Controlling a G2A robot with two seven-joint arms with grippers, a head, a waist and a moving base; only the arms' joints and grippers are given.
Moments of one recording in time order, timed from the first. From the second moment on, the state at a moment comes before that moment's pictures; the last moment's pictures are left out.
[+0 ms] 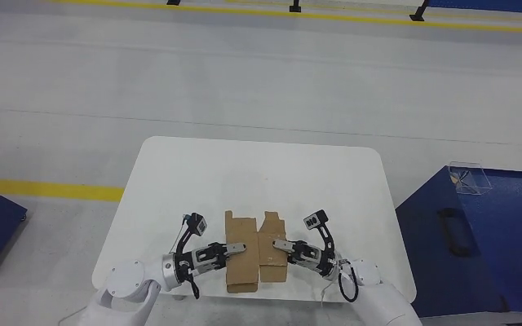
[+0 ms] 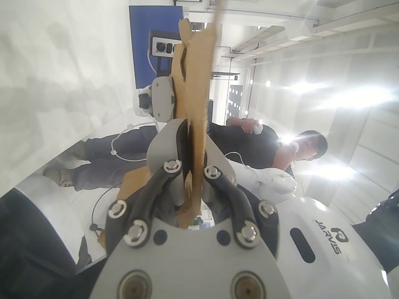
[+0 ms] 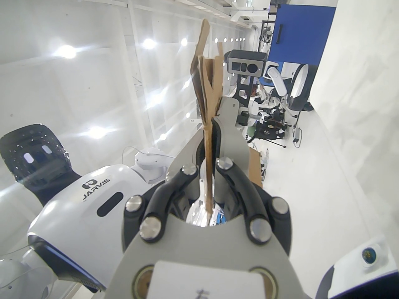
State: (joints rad) left arm 1.36 -1.17 -1.30 -1.60 -0.40 -0.11 -1.03; right arm -1.16 -1.18 1.00 -1.12 0.84 -0.63 1.17
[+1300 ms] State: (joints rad) left arm 1.25 -1.33 -0.96 -1.36 -1.00 -0.60 -0.72; right arm -1.35 -1.24 1.15 -1.43 -0.34 -1.01 0.10
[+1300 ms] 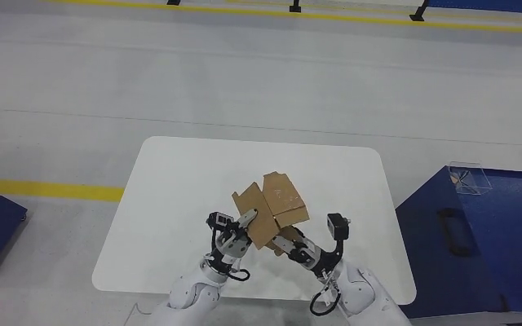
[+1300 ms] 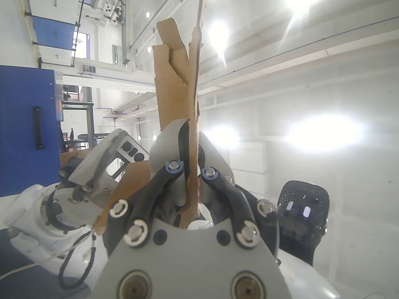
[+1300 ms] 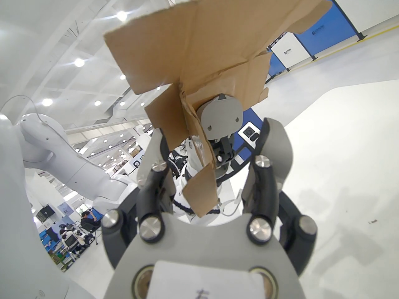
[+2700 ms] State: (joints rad) left arm 1.20 -1.31 -1.20 -1.37 -0.53 -0.52 -0.58; right arm -1.33 -1.10 1.08 -1.42 -0.84 -1.01 0.09
